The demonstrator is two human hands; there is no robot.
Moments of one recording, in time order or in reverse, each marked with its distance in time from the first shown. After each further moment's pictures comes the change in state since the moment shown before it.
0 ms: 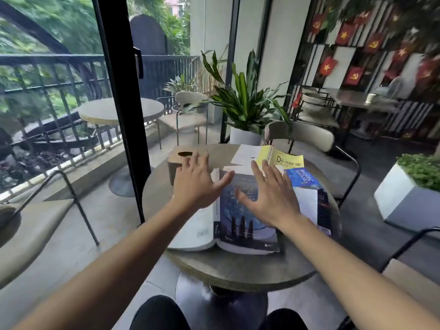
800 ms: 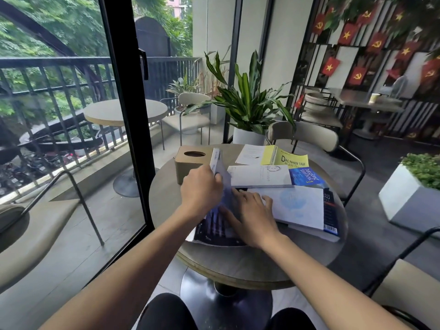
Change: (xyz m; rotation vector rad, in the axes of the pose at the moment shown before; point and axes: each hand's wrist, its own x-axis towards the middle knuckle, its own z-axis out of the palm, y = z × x) left_hand -0.020 0.007 -0.016 -0.277 0.039 -0.183; right_hand -0.022 -0.042 0.045 0.090 -0.064 -0.107
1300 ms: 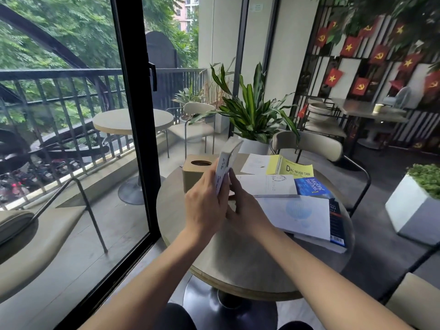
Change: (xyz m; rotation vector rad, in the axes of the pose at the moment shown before) left_hand -0.024 -0.018 0.004 -0.192 0.572 0.512; right_hand 0.026 -0.034 -0.020 0.543 0.019 -0.045
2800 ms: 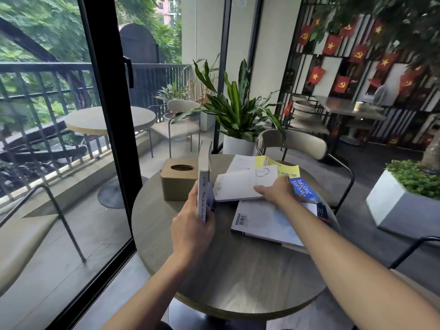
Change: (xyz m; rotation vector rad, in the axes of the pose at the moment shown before) left_hand -0.038 -0.031 0.053 -0.012 -0.284 -0.367; right_hand 0.068 0.104 -0.077 -0.176 0.265 0.814
